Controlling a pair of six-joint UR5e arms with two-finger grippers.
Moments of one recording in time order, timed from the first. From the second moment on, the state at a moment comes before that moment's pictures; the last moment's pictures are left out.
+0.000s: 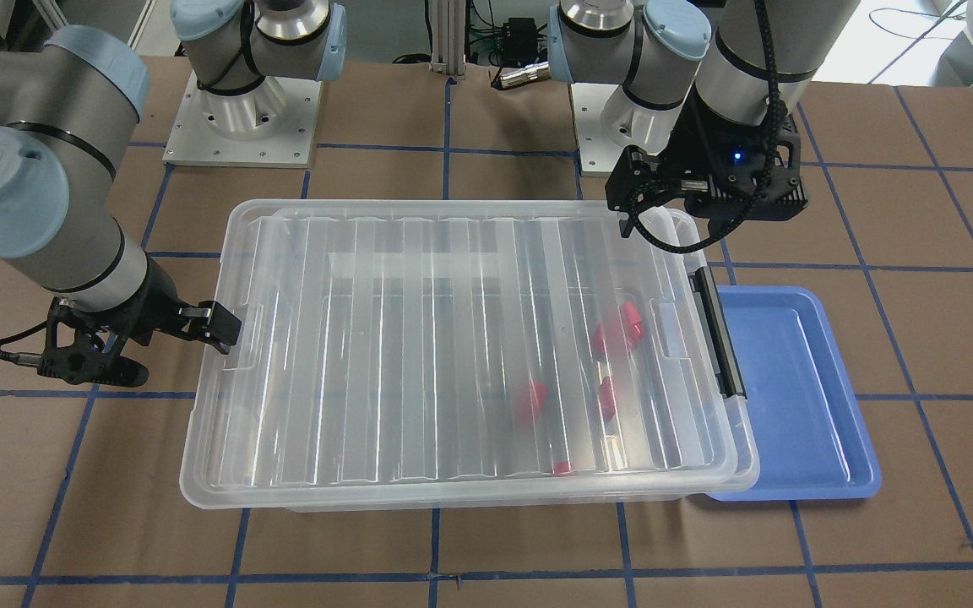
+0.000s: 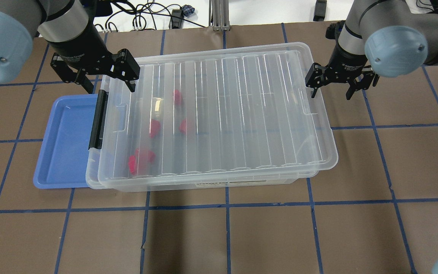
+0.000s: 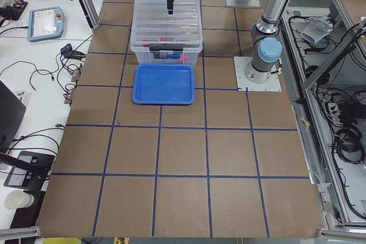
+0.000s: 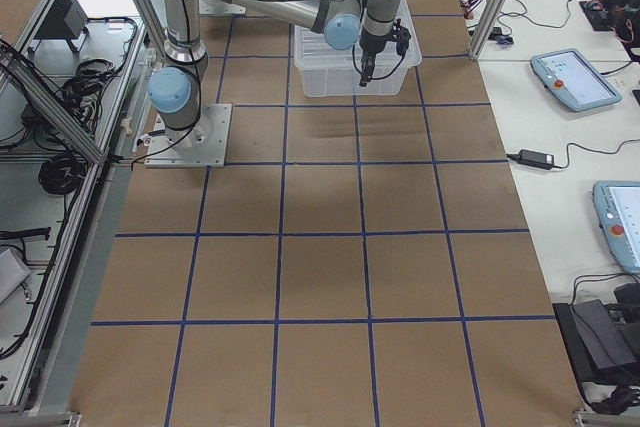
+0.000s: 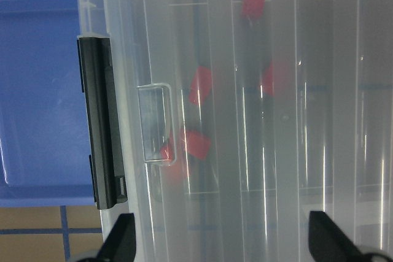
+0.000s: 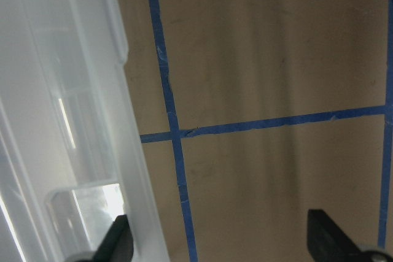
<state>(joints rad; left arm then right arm) -1.59 -1.61 -1.53 -1.56 1.57 -0.01 1.48 -1.32 1.63 -1.79 -1.56 0.03</state>
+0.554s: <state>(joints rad) -1.59 -1.59 -1.54 -1.52 1.56 0.01 1.42 -1.31 1.62 -1.79 -1.57 -0.04</state>
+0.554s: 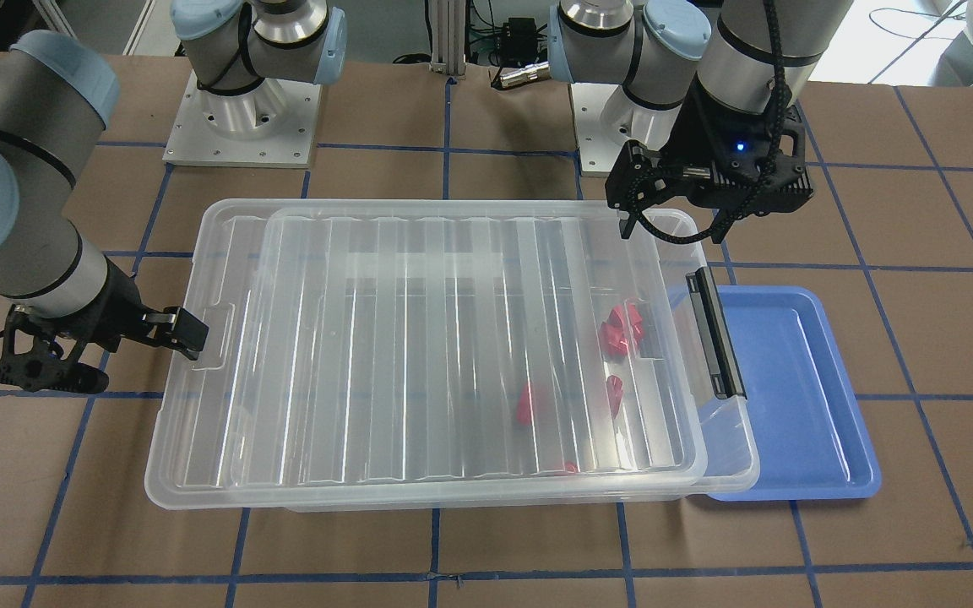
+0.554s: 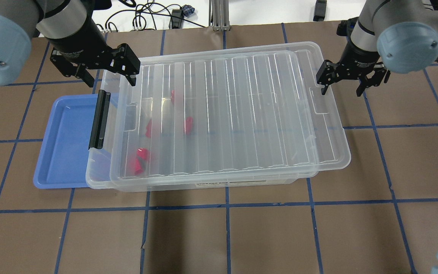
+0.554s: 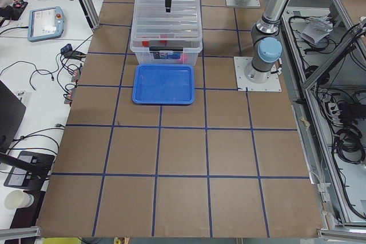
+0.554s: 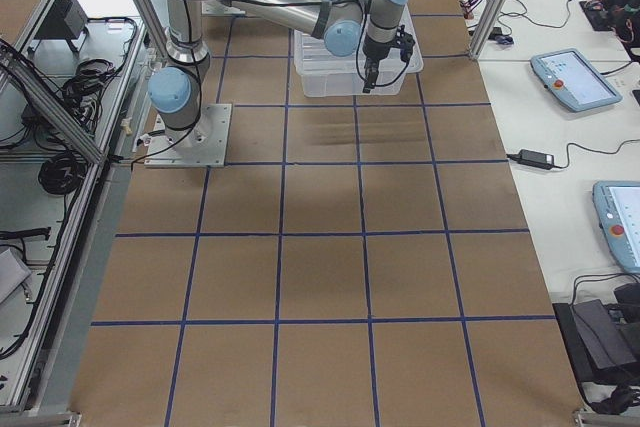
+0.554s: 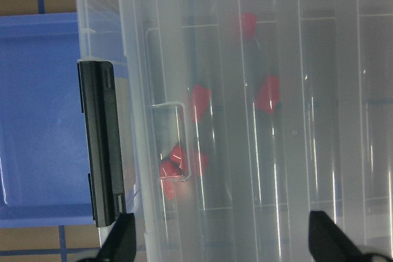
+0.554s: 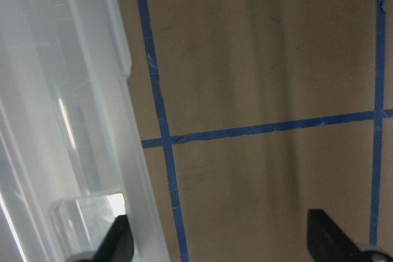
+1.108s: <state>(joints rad) -1.59 -1.58 -1.54 -1.52 1.56 0.01 1.35 -1.32 1.62 -1.81 -1.62 -0.16</state>
